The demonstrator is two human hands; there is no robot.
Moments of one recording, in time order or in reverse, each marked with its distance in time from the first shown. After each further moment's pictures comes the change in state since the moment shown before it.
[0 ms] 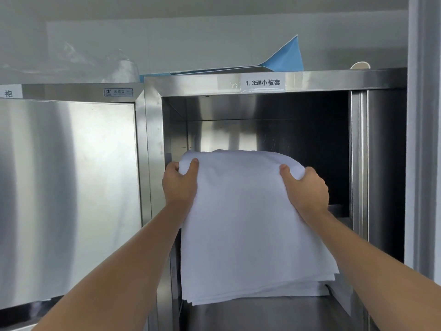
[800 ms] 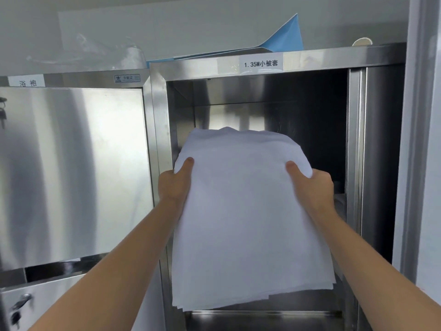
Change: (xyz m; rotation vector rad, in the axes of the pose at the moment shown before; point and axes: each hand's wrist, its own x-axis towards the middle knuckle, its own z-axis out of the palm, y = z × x) left_hand -0.064 0.008 -0.051 0.009 -0.094 -0.310; right_hand -0.058 0.020 -0.046 0.371 -0.169 0.098
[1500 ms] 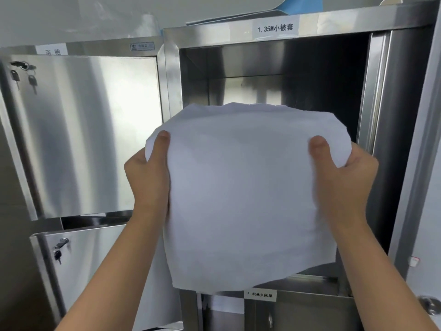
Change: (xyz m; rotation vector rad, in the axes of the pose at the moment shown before) left_hand -0.118 0.009 -0.065 -0.320 0.222 0.238; right_hand -0.105 -0.035 -0.050 0.341 0.097 -0.426
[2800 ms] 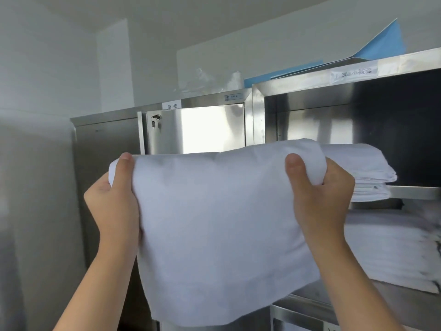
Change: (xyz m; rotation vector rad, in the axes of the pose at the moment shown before) left_hand -0.009 0.139 -0.192 0.100 0.309 0.332; right_hand -0.089 -0.128 0.116 0.353 -0.123 -0.056
